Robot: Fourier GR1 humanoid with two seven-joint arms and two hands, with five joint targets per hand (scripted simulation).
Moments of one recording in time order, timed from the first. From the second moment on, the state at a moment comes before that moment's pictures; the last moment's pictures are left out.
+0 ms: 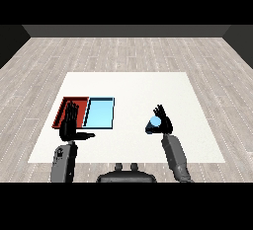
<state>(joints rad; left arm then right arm) 0.00 0.07 0.11 -1.66 0.15 -0.13 -0.38 -0.23 -0.03 -0.09 -1.08 -0.29 0.24 -0.31</state>
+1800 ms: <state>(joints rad) -0.06 0.02 -0.05 -1.60 0.04 -0.11 -0.26 -0.26 -0.11 0.05 -1.45 -0.03 -0.15 -0.12</state>
